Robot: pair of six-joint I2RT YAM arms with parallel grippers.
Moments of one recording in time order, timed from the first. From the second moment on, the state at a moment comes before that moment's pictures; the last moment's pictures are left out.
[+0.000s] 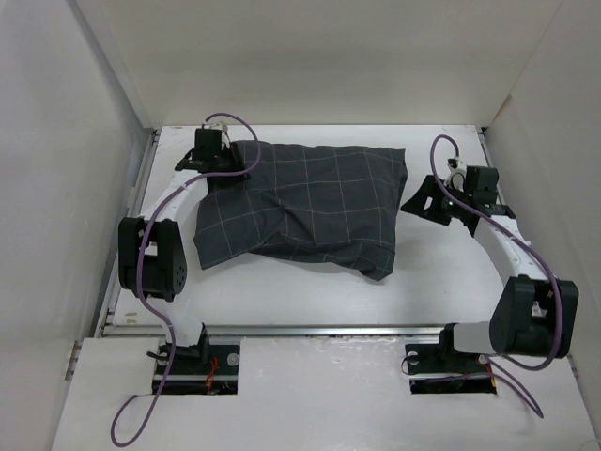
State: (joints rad) left arm -0.12 1.75 1.35 -0.37 0.12 -0.43; right arm -0.11 1.32 0.92 -0.36 -0.52 0.31
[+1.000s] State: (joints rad) left arm -0.66 1.56 1.28 -0.28 0.26 -0.31; right arm 0.22 1.27 1.06 -0.30 -0.63 0.36
